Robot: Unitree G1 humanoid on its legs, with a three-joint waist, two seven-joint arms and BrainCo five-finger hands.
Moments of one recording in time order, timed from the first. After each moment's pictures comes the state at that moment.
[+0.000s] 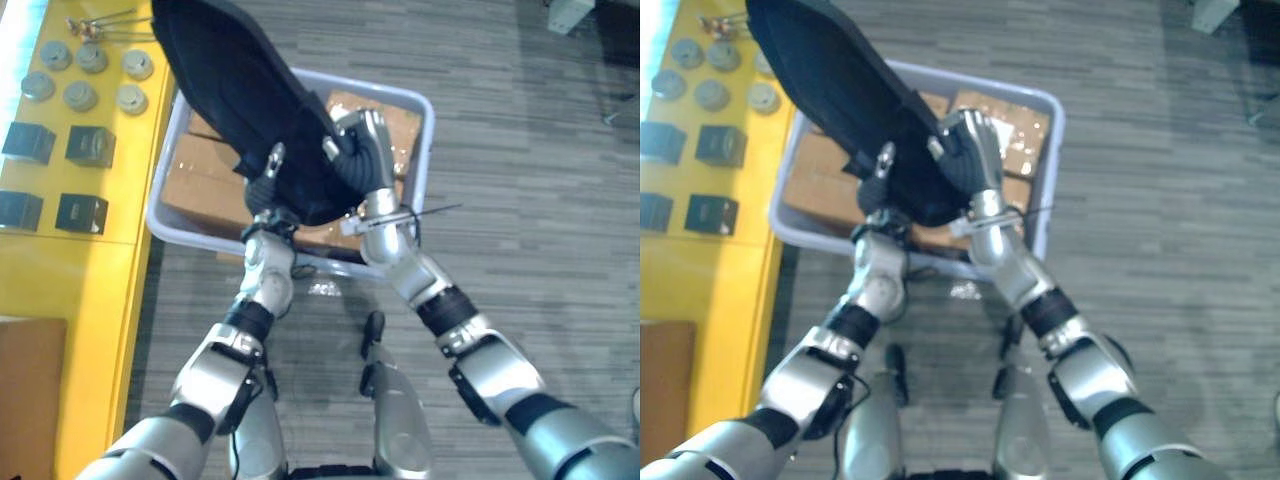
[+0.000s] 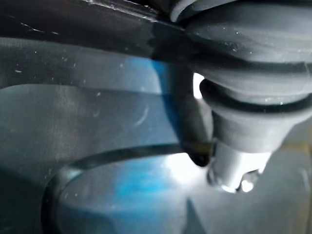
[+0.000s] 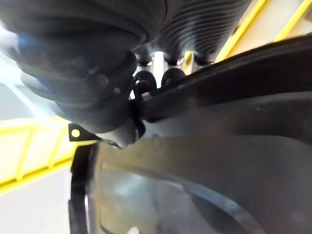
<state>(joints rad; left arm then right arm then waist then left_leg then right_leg) -0.84 0.07 -0.25 0.74 -1.08 -0.51 0.14 -0.87 -0.16 0.45 0.48 -0.41 -0.27 -0.63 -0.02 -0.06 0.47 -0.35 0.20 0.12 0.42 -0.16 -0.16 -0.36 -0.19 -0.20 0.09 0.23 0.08</state>
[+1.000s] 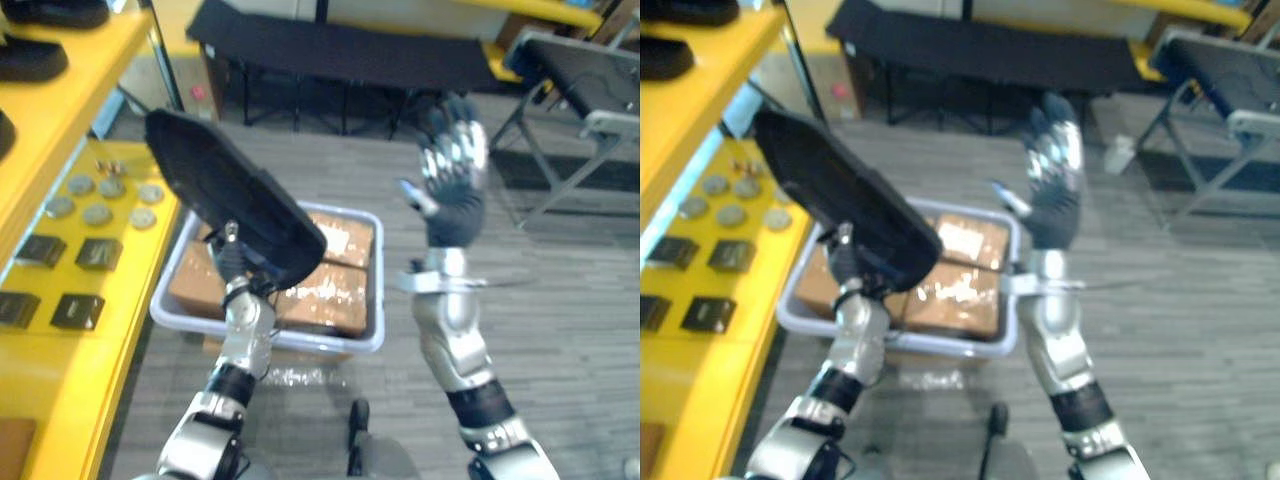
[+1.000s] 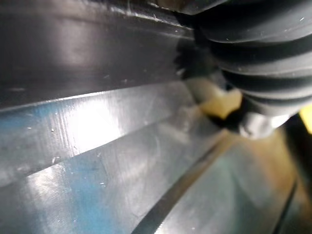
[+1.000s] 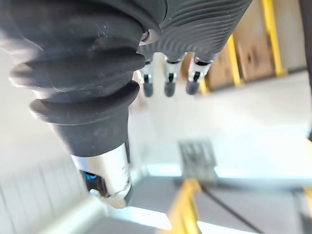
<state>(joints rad) -0.38 0.07 -0.08 0.43 -0.44 -0.47 0.55 -0.21 -0.16 0.11 -0.15 0.47 -0.46 -0.23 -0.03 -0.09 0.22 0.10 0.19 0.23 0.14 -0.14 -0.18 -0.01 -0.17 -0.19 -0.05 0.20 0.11</state>
